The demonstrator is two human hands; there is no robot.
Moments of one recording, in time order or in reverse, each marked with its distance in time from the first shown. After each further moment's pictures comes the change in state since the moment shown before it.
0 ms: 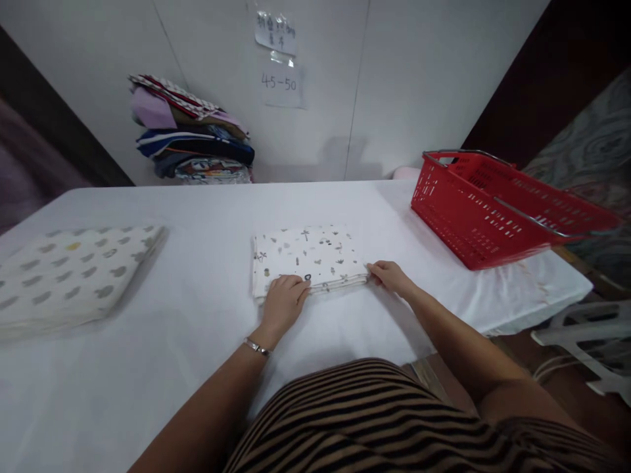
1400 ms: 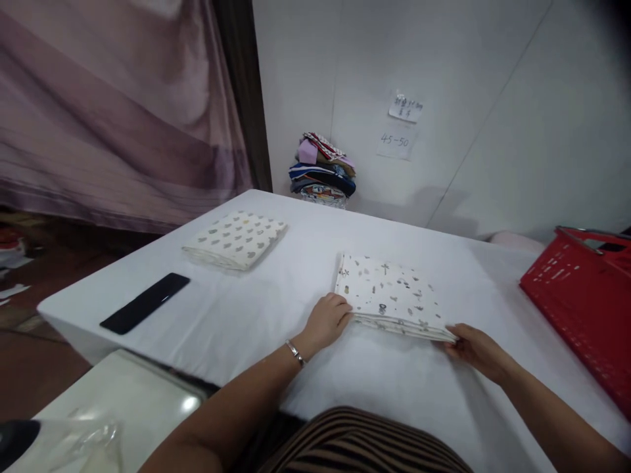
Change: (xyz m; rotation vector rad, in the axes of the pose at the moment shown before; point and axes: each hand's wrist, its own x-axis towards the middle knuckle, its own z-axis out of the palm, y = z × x) left_hand -0.040 -0.013 -0.041 -0.050 -0.059 -0.213; right_hand 0.009 -0.004 -0.012 0.462 -0.362 0.213
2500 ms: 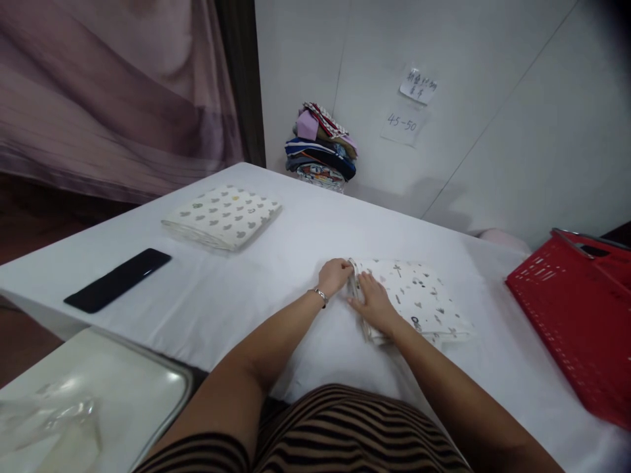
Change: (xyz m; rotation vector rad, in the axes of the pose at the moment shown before) left_hand 0.091 -0.023 0.024 -0.304 -0.001 -0.699; right_hand 0.037 -0.010 0.180 -1.217 -0.011 -0.787
